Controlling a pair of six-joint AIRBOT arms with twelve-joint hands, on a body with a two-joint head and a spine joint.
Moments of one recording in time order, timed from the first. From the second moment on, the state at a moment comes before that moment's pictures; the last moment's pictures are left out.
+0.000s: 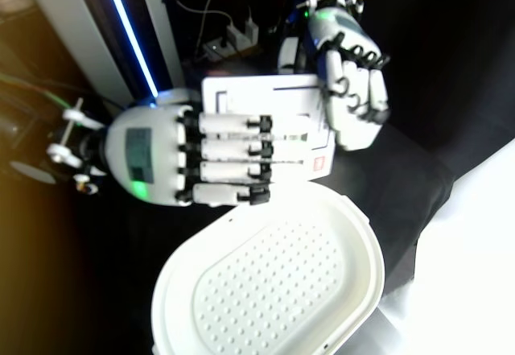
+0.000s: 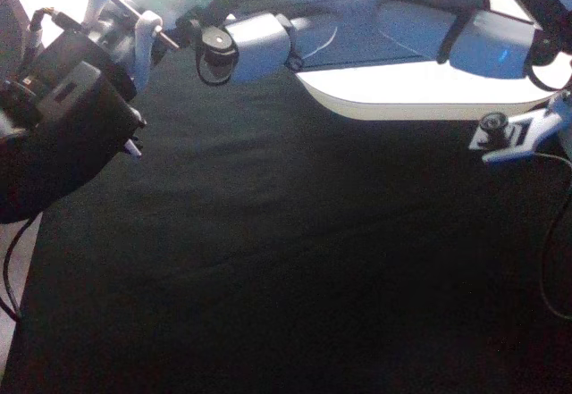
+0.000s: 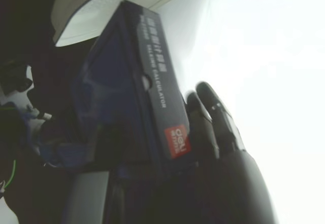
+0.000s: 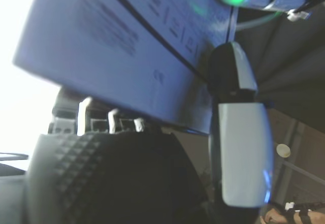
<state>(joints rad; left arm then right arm) 0.37 -1.20 1.22 -0.17 -0.84 1.14 -0.56 -1.20 1.32 0.13 1.16 -0.35</state>
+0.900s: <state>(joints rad) 0.36 -1.16 1.19 -0.16 -0.92 1.10 -0.52 -1.15 1.30 0.03 1.12 -0.35</state>
